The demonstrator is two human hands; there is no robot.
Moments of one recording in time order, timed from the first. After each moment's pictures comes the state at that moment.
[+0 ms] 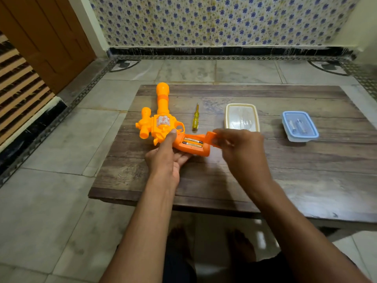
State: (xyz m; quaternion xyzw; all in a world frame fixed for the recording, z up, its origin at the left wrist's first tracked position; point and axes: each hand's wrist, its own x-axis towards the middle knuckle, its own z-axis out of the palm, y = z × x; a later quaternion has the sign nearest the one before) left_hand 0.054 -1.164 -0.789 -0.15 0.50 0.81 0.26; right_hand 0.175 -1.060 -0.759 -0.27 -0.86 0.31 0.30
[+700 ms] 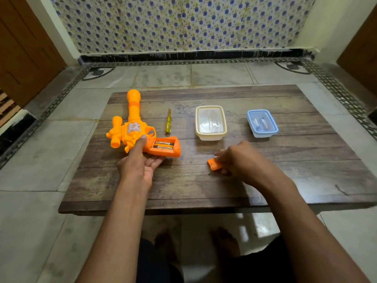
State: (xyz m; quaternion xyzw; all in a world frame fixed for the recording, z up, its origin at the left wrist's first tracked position) left_hand 0.048 -1.163 -0.793 -0.15 0.51 0.80 0.28; right_hand 0.232 -0.991 -0.770 -0.28 -0.94 0.20 -0.07
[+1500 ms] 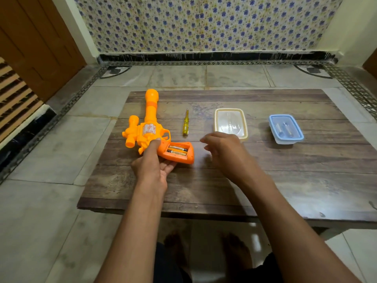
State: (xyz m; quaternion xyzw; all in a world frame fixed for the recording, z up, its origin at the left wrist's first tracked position) left_hand 0.042 -1.168 -0.797 -0.19 0.53 0.79 0.26; right_hand 0.167 -1.031 -0.768 -0.17 -0.95 0.23 0.12
